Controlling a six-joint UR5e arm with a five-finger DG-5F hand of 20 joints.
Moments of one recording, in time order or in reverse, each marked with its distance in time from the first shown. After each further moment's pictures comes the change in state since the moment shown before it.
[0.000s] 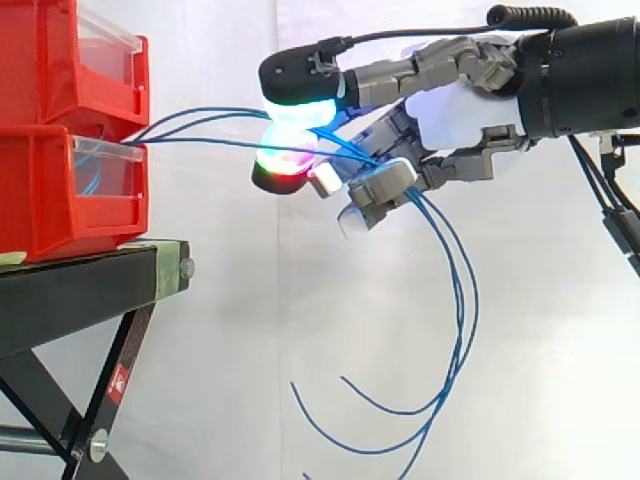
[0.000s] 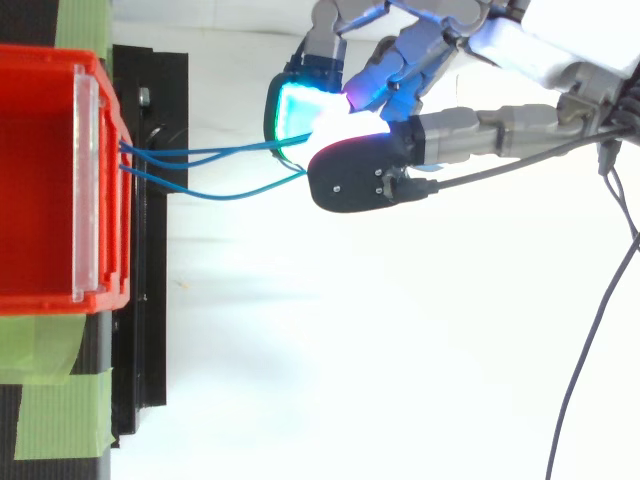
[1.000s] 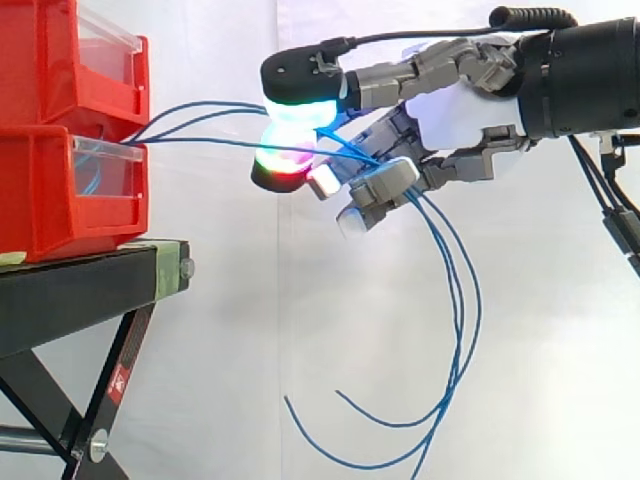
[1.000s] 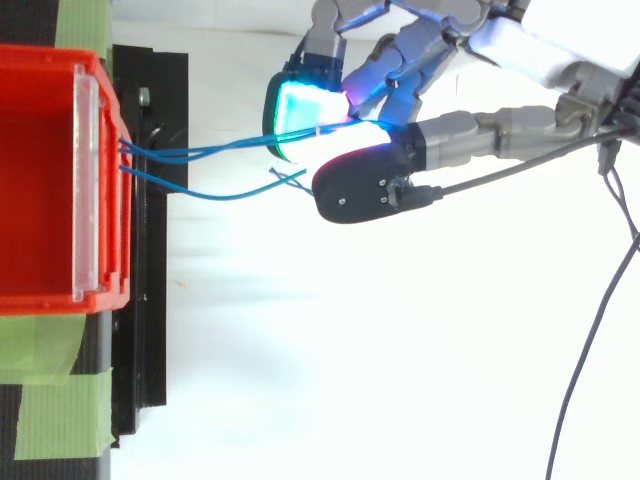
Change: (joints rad) arm 0.000 0.000 0.000 -0.001 0.001 0.000
